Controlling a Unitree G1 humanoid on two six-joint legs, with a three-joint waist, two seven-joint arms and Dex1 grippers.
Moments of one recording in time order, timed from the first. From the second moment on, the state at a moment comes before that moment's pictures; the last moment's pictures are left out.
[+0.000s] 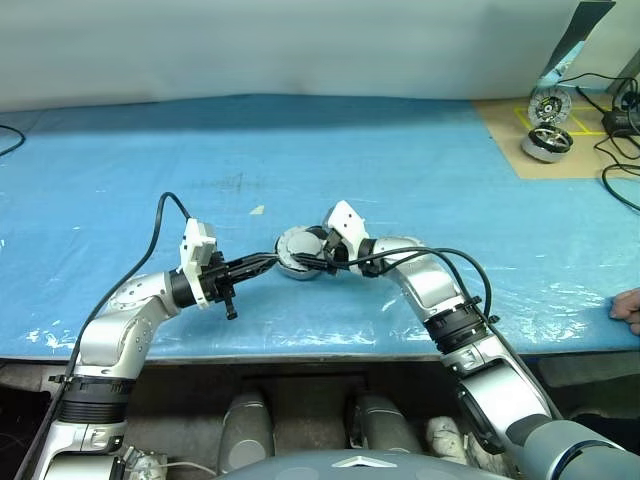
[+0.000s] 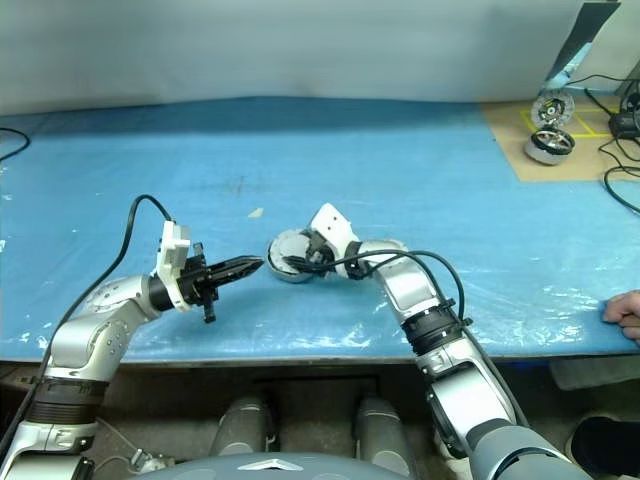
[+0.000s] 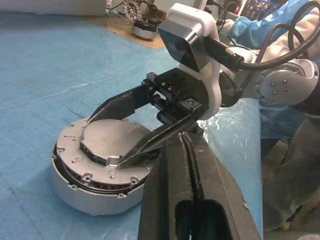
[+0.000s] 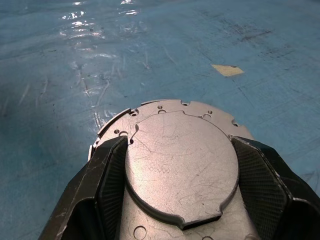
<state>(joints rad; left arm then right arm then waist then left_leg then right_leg) -0.19 0.50 0.08 -0.09 -0.59 0.39 -1.07 -0.61 -0.23 0.32 0.29 0.08 0.34 0.81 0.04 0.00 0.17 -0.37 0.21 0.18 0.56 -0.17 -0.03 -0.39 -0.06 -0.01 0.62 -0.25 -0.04</state>
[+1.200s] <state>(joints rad) -0.27 0.54 0.16 -0.01 -0.59 0.40 -1.03 -0.65 -0.19 0.35 0.20 0.07 0.48 0.80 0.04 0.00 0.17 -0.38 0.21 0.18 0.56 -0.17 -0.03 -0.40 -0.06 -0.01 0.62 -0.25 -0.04</state>
